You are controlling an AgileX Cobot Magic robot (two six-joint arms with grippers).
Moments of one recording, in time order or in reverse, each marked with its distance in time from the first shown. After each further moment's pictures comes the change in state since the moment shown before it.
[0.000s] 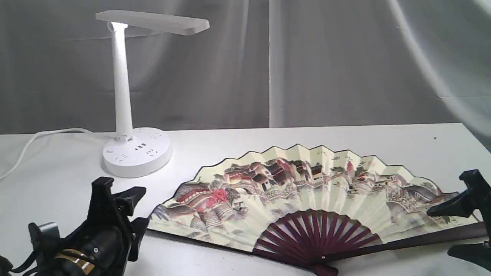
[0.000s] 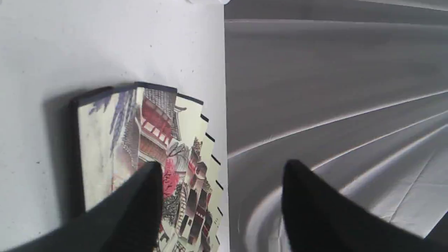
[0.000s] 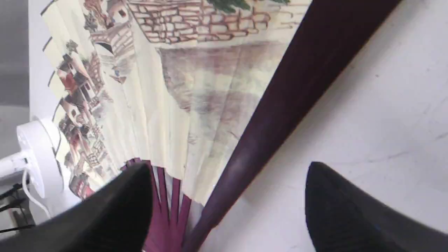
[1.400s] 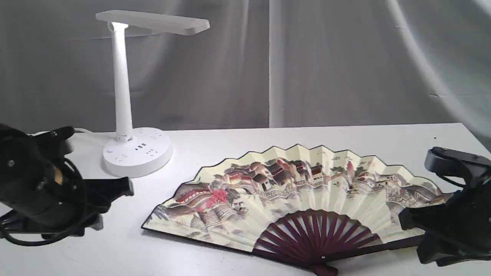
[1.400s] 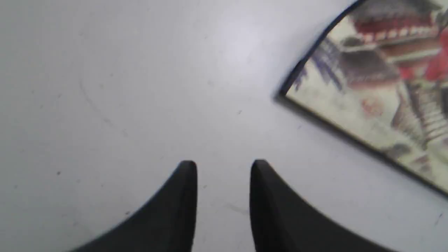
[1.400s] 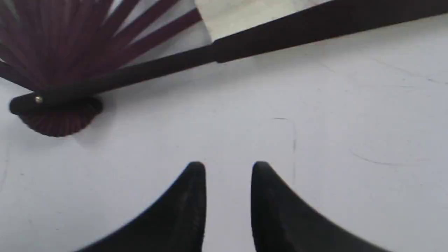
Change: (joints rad) left arm 0.142 -0.357 -0.452 0.307 1.703 0.931; right arm 0.399 -0.256 -0.047 -0.961 -0.068 0.429
